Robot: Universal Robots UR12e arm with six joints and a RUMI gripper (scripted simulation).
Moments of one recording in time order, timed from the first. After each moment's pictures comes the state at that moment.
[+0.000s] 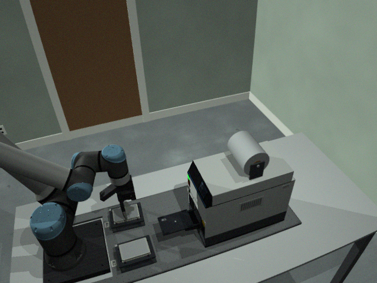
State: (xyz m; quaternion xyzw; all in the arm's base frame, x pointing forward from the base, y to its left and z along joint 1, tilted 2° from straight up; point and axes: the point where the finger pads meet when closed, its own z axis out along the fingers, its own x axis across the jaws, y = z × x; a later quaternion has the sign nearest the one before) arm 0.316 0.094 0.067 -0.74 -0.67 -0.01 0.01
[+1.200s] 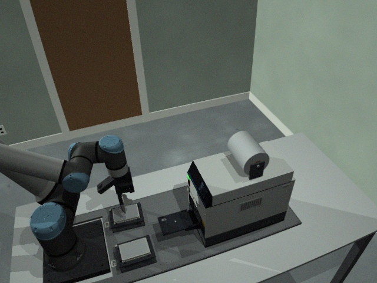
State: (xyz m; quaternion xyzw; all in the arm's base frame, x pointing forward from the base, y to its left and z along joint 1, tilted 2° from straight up) arm 0.316 0.093 0.117 -0.74 -0.67 -0.01 0.01
